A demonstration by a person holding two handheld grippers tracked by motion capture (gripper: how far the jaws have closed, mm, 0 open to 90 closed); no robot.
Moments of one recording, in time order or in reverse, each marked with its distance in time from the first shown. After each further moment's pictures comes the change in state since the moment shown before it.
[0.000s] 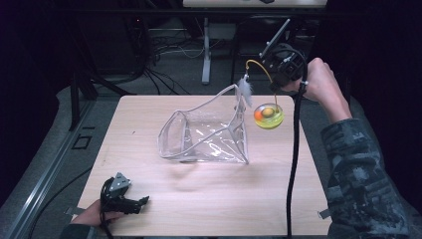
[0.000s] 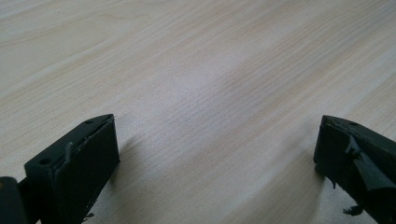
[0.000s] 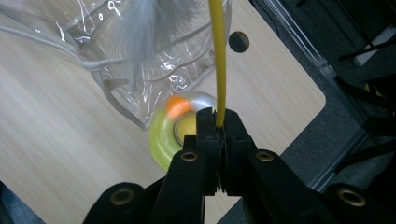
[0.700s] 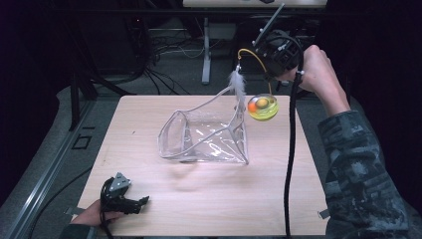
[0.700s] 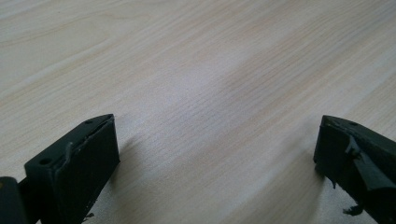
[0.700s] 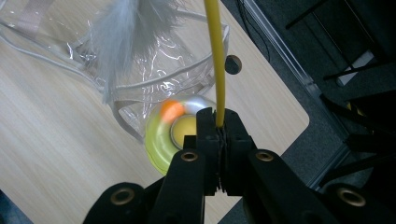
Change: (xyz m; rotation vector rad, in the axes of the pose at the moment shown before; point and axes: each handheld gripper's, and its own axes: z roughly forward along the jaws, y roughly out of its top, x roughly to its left) left arm 0.000 0.000 0.000 -0.001 0.000 -0.004; right arm 0.011 0.022 -0.026 -0.042 -0.033 -0.049
